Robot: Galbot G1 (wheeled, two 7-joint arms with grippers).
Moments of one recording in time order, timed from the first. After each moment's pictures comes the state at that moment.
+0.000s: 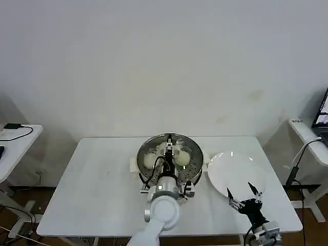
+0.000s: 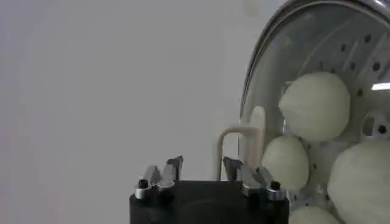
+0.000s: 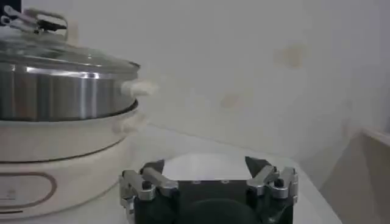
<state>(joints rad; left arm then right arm) 0.99 -1.56 0.08 -1.79 1.64 0.54 0.30 -1.55 1.42 0.78 1.89 0.01 0.03 -0.30</state>
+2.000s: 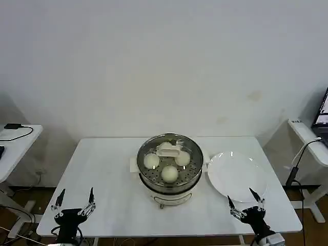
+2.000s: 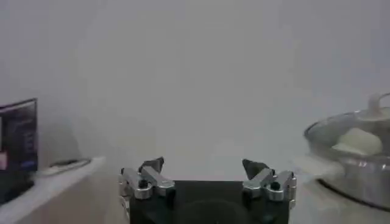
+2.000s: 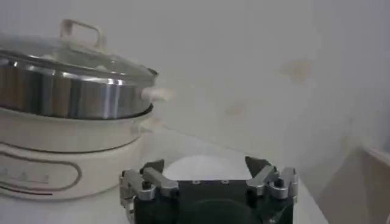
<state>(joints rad) 1.81 -1.37 -0.66 -2.21 -0.09 0.00 -0.20 -1.68 1.36 0.77 1.99 0.02 0.06 -0.27</state>
